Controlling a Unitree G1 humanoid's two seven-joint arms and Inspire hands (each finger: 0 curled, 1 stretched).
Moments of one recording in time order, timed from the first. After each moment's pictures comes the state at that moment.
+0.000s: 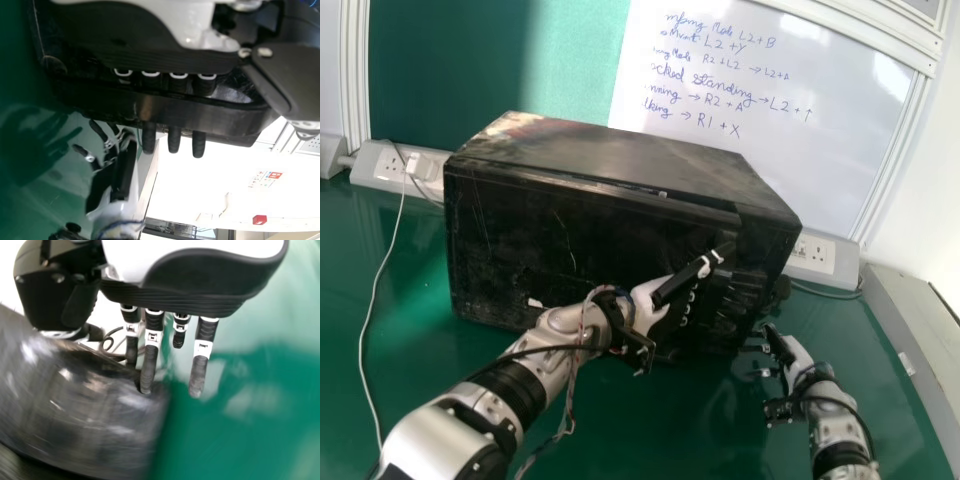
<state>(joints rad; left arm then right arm) -1.33 -0.09 0.15 1.29 -0.06 -0.05 -0.53 -1.06 -0.54 -0.25 1.36 0.03 0.01 0.42</state>
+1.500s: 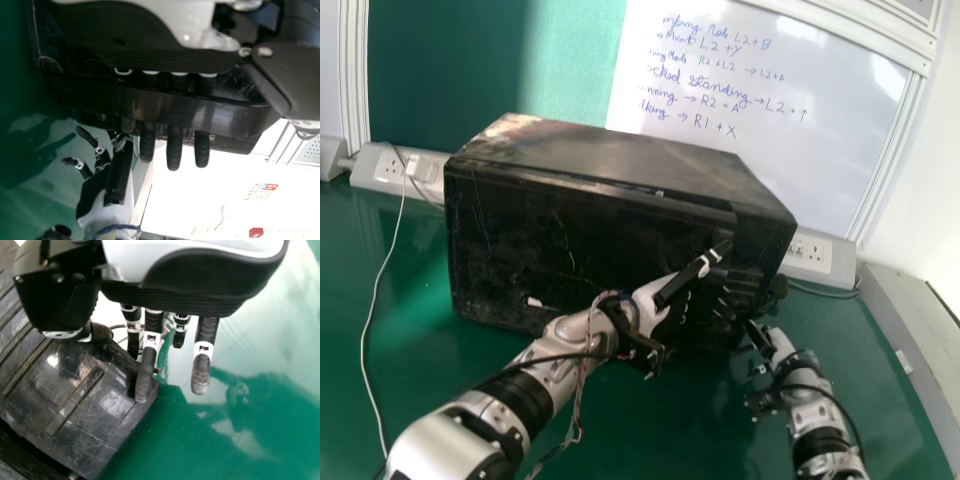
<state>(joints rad) -1.31 -0.13 0.16 1.28 -0.06 -0.09 -0.42 -1.14 -0.49 0.00 1.35 -0.27 0.06 0.15</state>
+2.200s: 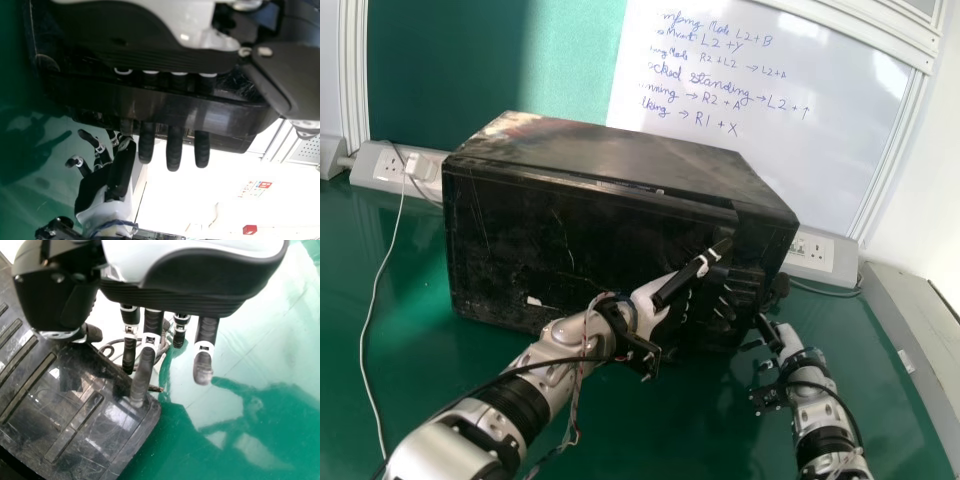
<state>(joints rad) -1.25 -0.13 0.13 1.18 -0.09 -0.07 -0.45 -1.14 -0.51 0.00 1.34 -0.28 0.04 0.11</state>
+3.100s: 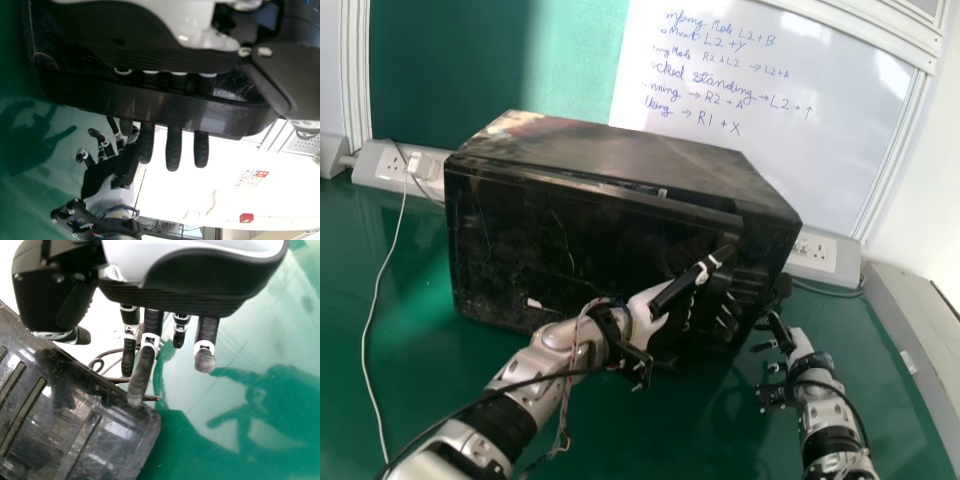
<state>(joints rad) -1.09 -0.12 0.01 0.83 -0.17 0.13 -0.50 -1.14 -0.52 -0.07 1.34 -0.20 0.09 0.09</state>
